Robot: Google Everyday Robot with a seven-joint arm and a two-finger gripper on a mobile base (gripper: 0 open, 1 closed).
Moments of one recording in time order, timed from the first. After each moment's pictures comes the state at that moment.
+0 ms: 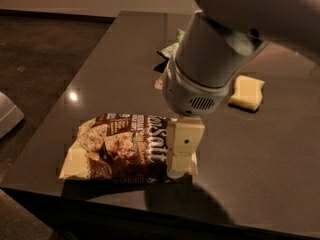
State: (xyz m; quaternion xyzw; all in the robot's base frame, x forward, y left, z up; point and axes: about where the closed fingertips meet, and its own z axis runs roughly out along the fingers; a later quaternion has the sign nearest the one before) arm 0.400 -0.016 0.920 -0.74 0.65 0.05 0.16
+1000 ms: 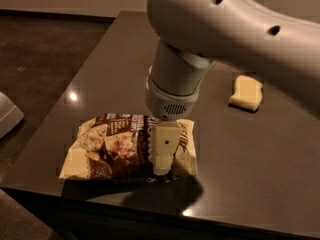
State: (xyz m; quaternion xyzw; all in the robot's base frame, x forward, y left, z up) arm 0.427 0.007 0.874 -0.74 0.66 0.05 0.12
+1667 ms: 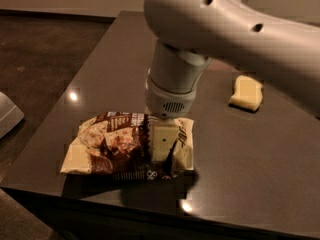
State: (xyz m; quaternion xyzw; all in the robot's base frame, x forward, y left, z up) arm 0.430 0.005 0.864 -0.75 0.66 0.07 0.09
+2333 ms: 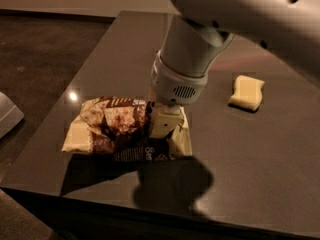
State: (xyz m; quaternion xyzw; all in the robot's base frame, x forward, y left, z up) arm 0.426 0.004 0.897 -0.75 0.64 0.11 0.12
